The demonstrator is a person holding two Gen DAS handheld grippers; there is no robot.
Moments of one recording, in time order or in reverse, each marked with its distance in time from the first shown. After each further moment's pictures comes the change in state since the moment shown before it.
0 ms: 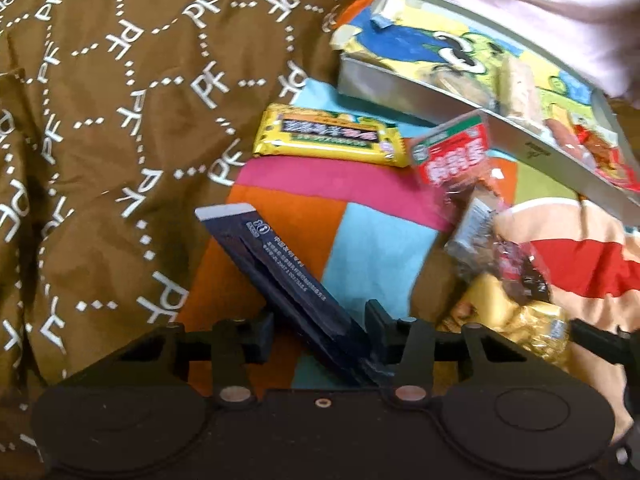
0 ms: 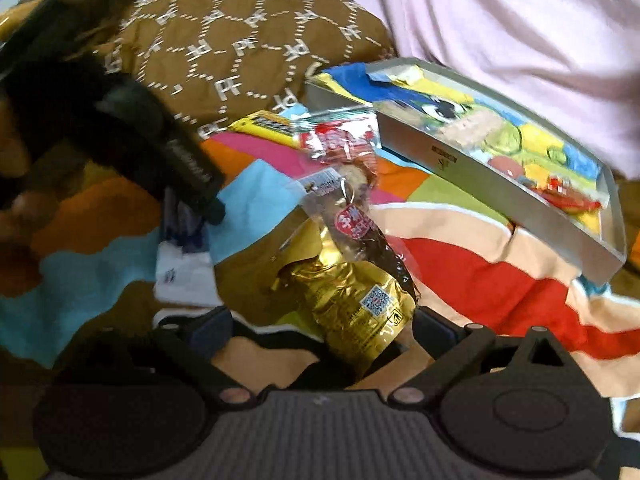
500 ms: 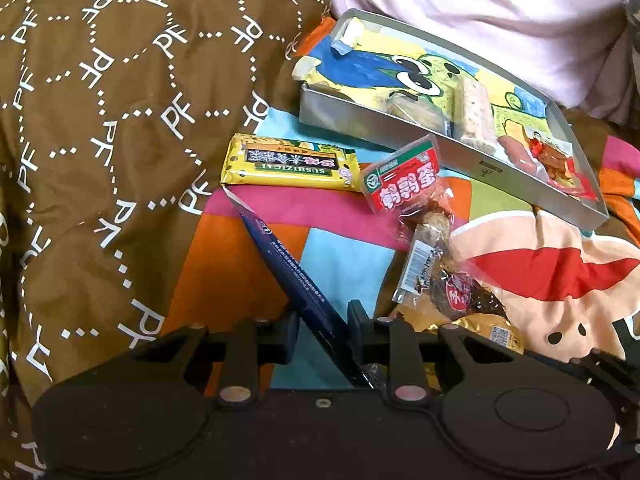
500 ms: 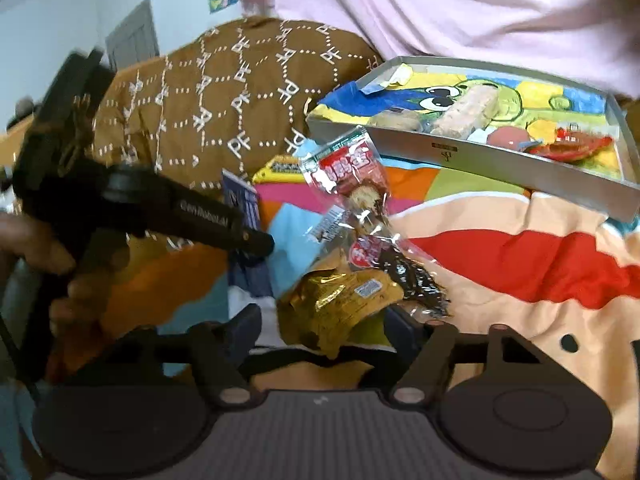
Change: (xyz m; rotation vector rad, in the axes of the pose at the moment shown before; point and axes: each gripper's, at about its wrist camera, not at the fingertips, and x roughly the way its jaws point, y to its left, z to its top) left arm -0.012 0.002 0.005 0.031 -0.060 -0.109; right arm -0.028 -0.022 0.001 0.270 -0.069 0.225
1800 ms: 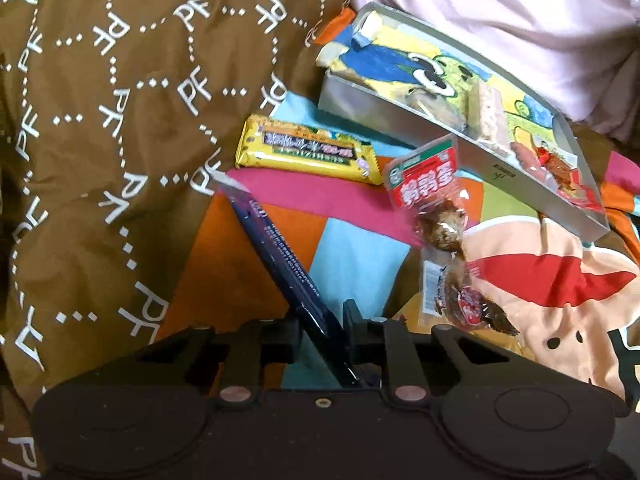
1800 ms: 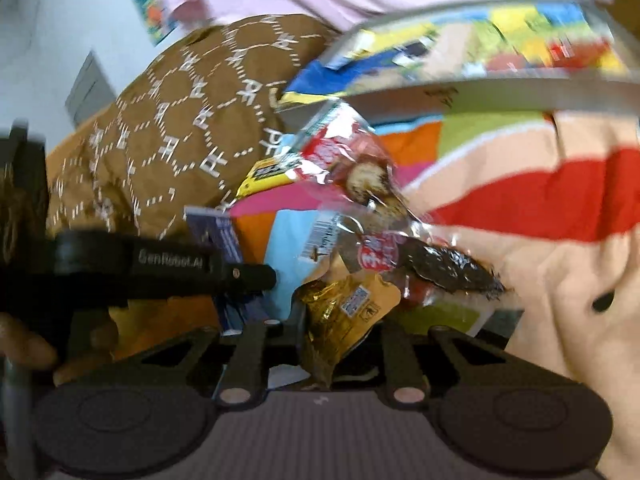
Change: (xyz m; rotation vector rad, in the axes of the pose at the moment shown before) left arm 0.004 0.019 -0.003 -0.058 0.014 -0.044; right arm 0.042 0.007 0.001 0.150 -0.003 -0.006
